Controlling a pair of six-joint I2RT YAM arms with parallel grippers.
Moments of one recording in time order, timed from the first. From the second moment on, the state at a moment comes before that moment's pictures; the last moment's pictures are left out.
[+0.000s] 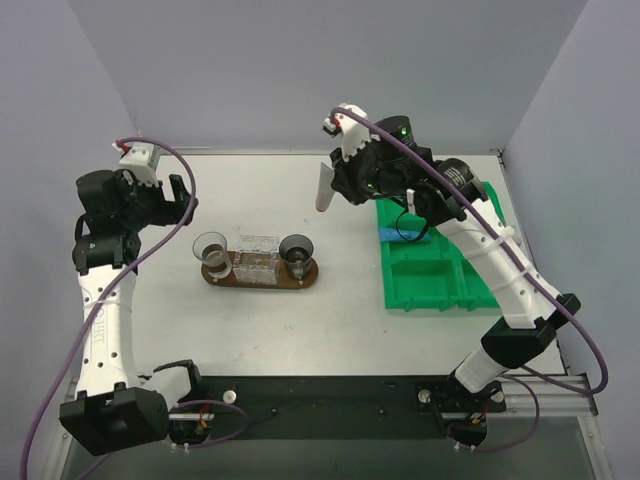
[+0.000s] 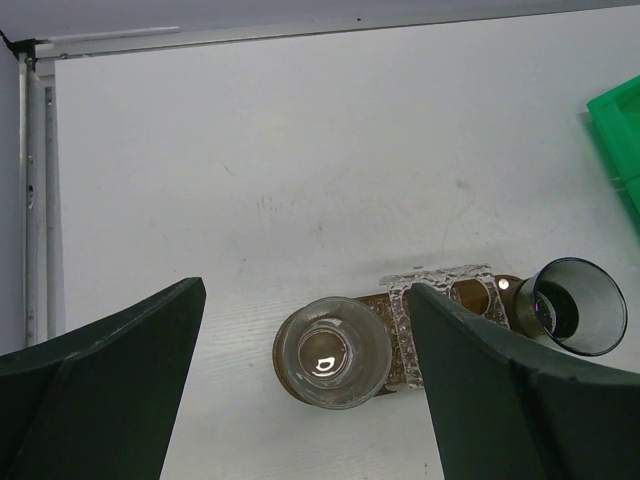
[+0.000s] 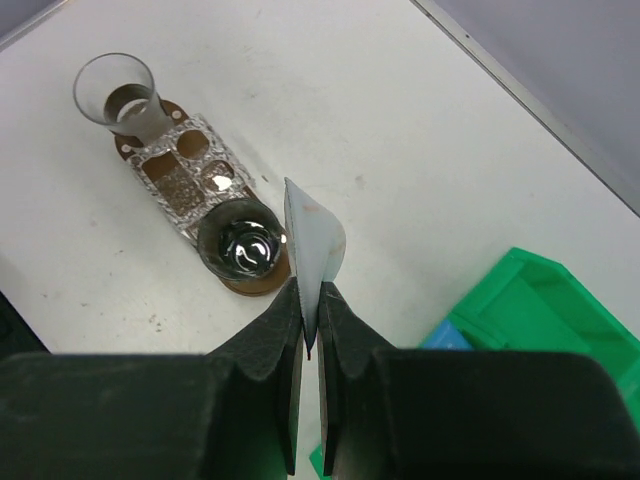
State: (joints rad) left arm 0.19 1.09 1.21 -0.51 0.41 0.06; right arm 0.69 1.56 1.96 -0.90 -0.05 -0.10
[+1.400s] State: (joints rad) left arm 0.32 1.08 1.13 -0.50 0.60 0.18; right arm 0.89 2.08 2.34 -0.93 -0.12 -0.16
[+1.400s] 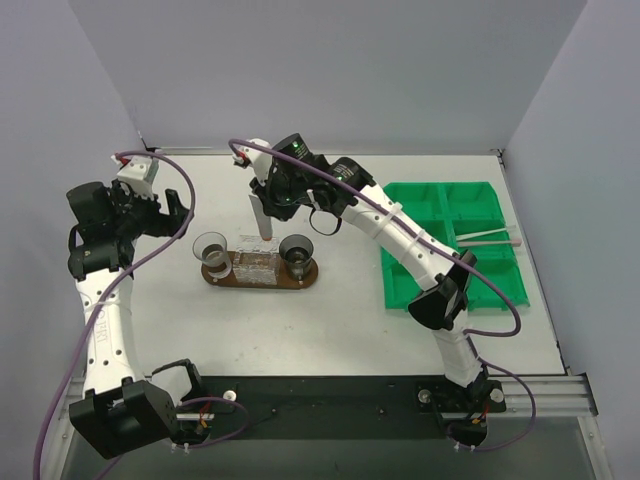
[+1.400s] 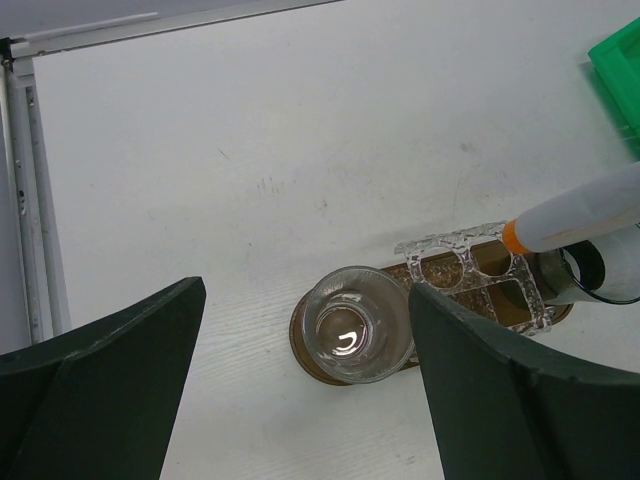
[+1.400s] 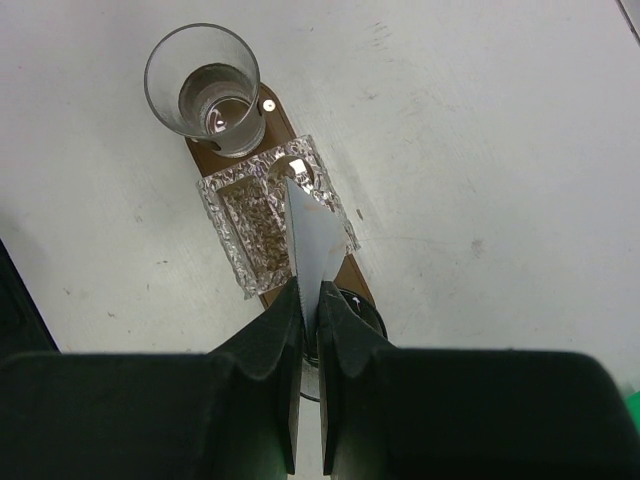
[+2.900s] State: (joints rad) left arm 0.34 1.08 1.09 -0.50 0.61 0.20; right arm 0.90 2.11 2.34 -0.94 -0.13 -0.13
